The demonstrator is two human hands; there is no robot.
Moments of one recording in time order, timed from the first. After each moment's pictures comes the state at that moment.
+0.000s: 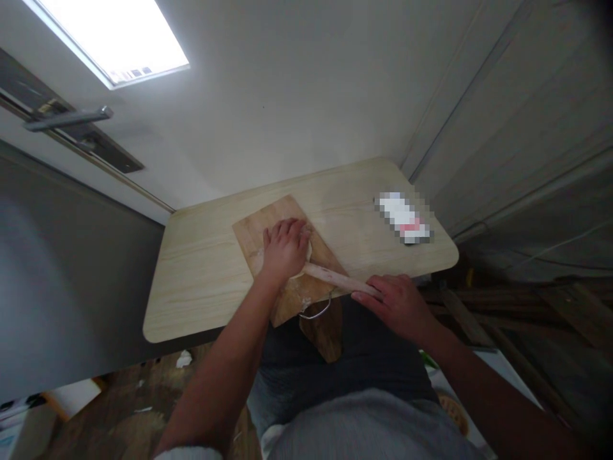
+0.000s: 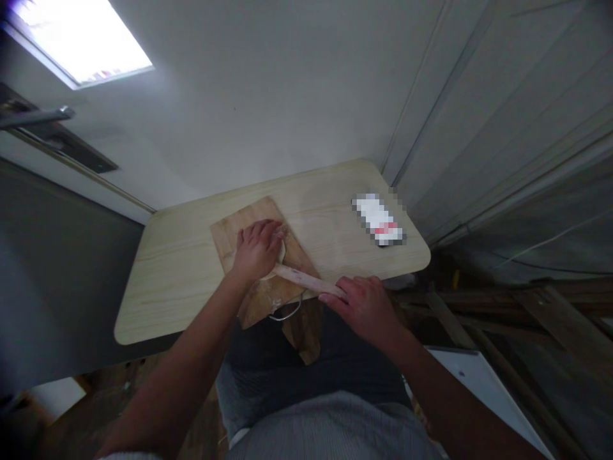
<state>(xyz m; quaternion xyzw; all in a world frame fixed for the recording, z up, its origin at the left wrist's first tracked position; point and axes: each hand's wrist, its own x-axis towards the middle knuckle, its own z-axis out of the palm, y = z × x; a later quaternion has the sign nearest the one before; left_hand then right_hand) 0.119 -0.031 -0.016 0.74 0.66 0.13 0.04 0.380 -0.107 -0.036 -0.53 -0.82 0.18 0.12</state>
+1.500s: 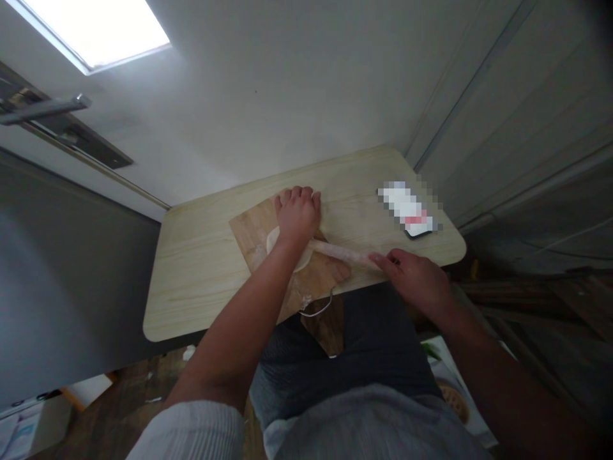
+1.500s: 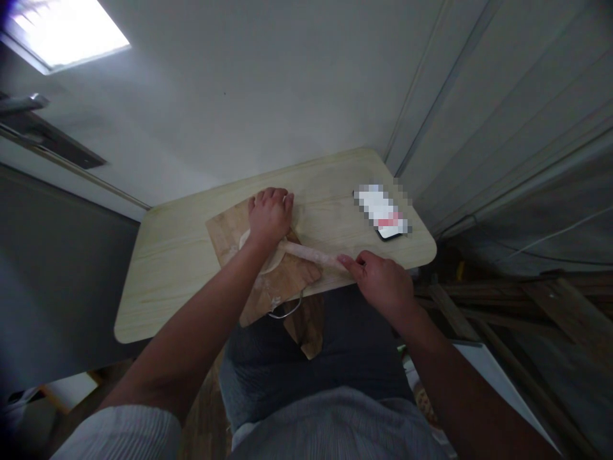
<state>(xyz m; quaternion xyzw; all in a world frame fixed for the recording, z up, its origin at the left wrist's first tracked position) 0.156 0.040 -0.016 0.71 0.68 0.18 -0.01 0.389 -0.074 -0.020 -0.71 -0.68 0.18 0.04</state>
